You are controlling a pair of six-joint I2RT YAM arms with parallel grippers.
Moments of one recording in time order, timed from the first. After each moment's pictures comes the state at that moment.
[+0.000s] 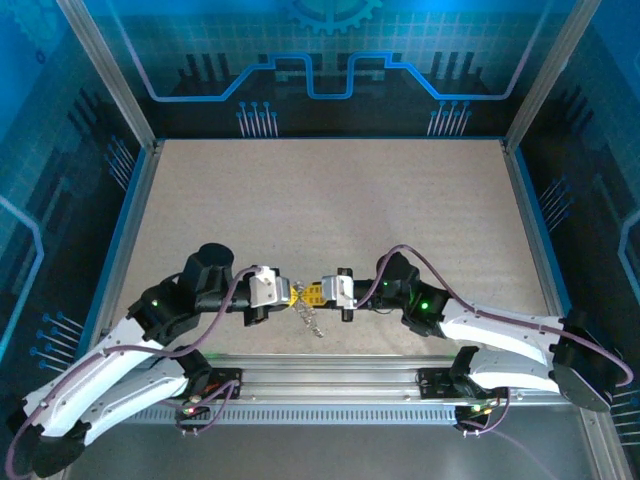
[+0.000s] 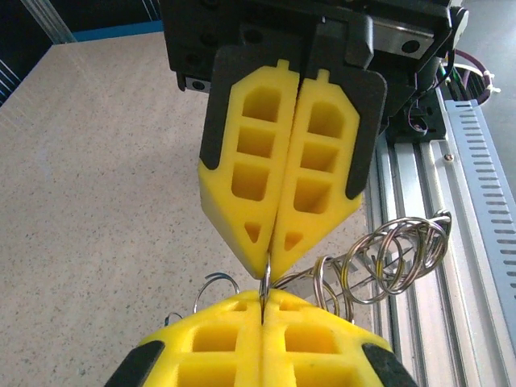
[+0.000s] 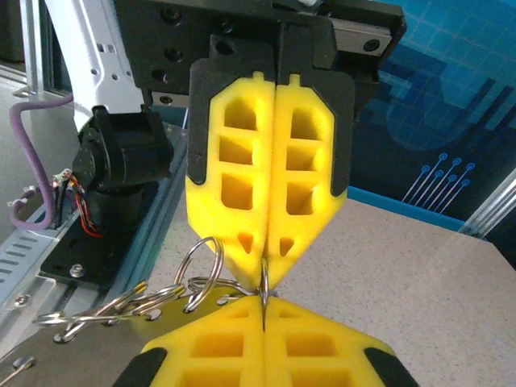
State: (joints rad) left arm -0.70 0.73 0.79 -0.63 0.49 0.51; right arm 0.98 1.11 0.58 0.37 -0.48 -0.44
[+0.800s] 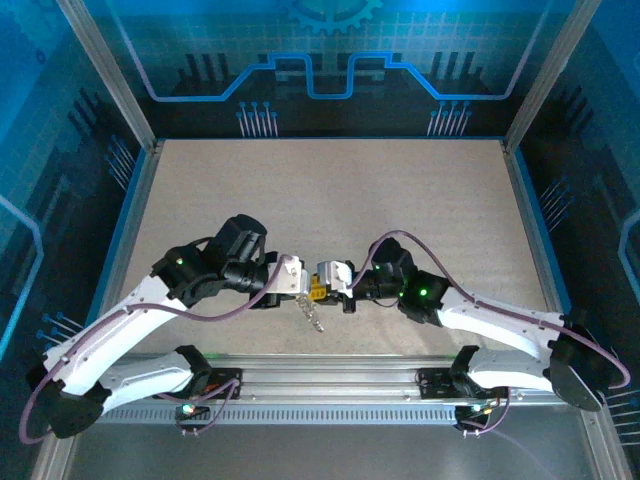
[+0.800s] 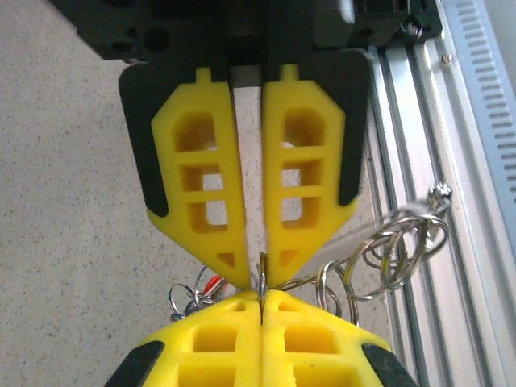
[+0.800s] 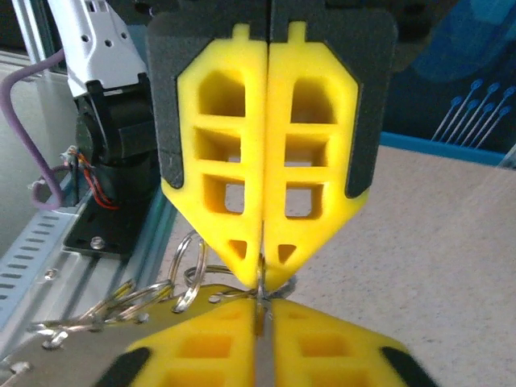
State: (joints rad) left arm -0.73 1.03 1.08 -0.93 0.41 0.75; right arm 0.91 1.17 0.68 0.15 -0.56 -0.38
